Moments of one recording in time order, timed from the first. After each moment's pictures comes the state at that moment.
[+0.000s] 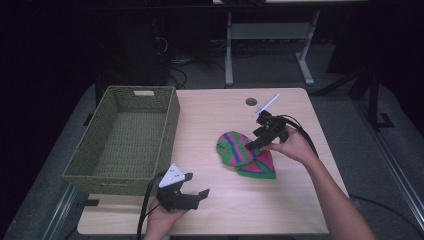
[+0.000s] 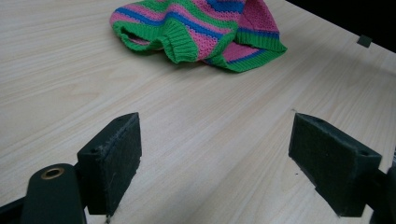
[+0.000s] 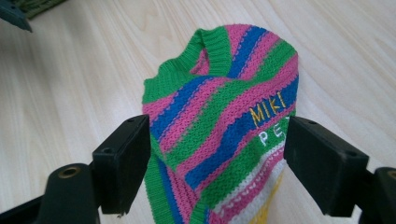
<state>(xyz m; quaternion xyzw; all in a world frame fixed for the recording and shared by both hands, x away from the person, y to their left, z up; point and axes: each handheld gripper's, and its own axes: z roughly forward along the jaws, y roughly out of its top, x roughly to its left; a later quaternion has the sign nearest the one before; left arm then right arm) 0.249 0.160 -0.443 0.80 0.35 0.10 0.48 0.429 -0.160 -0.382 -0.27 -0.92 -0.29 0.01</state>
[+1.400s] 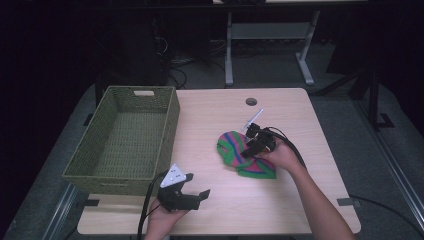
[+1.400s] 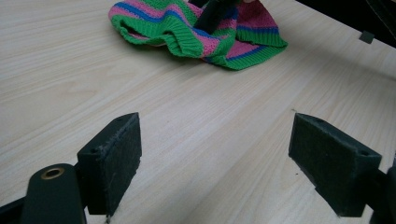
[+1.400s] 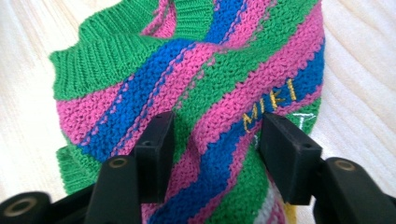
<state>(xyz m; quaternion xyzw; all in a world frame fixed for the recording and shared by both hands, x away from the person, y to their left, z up) 0.248 0.158 -0.444 0.80 0.35 0.10 0.47 0.435 -0.135 -0.444 -0.28 -0.93 -0.22 -0.03</state>
